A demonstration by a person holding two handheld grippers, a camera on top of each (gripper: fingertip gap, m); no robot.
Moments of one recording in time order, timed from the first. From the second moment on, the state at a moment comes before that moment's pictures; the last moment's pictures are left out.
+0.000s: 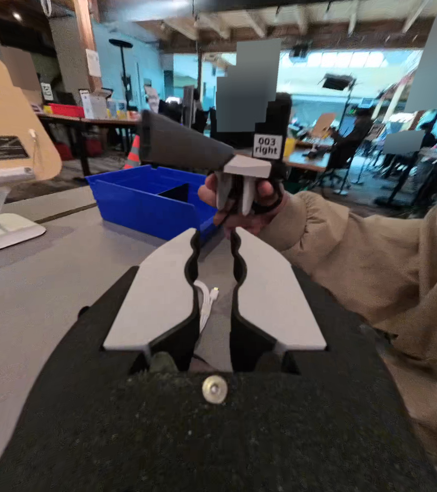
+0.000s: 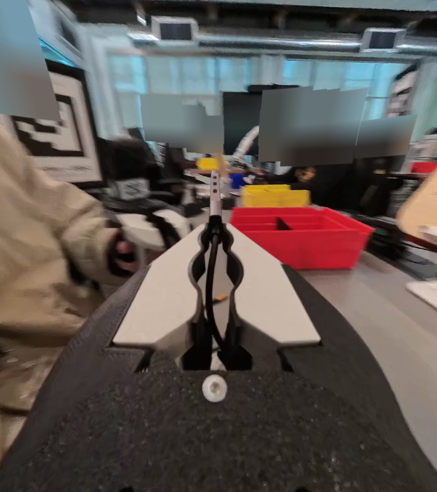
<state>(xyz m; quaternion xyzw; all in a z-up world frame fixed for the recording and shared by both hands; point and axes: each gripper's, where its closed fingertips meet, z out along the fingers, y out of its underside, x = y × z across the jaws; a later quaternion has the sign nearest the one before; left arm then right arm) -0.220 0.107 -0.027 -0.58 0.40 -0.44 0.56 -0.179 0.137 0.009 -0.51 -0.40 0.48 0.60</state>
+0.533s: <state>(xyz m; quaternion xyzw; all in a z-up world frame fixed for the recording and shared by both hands) -0.239 0.088 0.001 -0.44 0.38 -0.54 0.60 -0.231 0.090 -0.021 -0.47 -0.46 0.58 0.49</state>
